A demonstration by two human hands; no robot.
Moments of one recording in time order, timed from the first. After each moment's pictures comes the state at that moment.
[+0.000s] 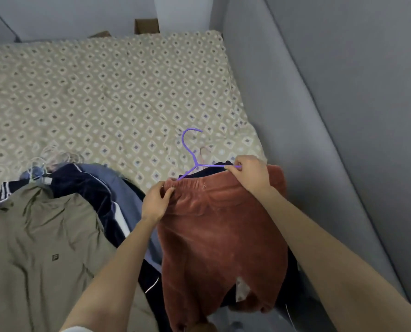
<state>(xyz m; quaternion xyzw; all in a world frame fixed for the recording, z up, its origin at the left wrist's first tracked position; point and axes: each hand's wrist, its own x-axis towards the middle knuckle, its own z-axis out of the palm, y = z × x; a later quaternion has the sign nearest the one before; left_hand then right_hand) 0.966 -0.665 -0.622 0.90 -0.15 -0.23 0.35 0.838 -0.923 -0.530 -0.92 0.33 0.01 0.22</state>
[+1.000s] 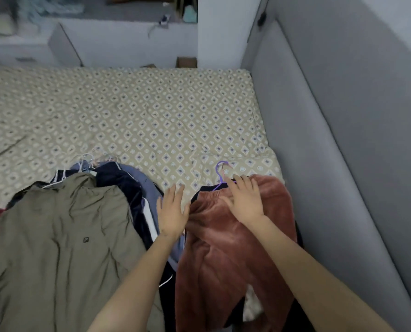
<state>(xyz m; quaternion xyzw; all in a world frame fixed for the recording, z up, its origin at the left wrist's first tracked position) 0.916 -0.617 -0.585 0.94 -0.22 -0.09 0.25 0.826 -0.821 -0.527 -0.98 0.19 -0.01 0.05</state>
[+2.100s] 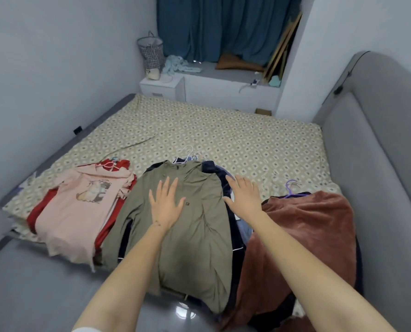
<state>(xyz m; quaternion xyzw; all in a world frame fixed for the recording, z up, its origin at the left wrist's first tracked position) 0.819 -0.249 -0.428 0.98 -0.06 0.02 0.17 0.777 -0.494 -0.386 -1.00 0.03 0.02 0.06</state>
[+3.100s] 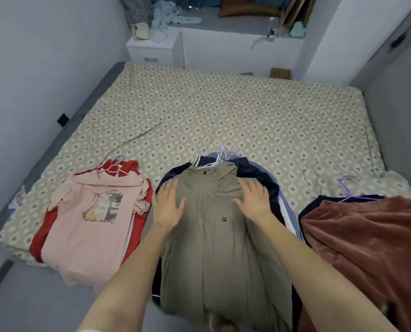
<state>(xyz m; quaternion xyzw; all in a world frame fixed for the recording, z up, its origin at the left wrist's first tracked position) 1.067 -0.127 -0.518 0.97 -0.10 -0.09 0.20 1.011 -0.393 -0.497 -0.97 0.14 0.16 0.11</state>
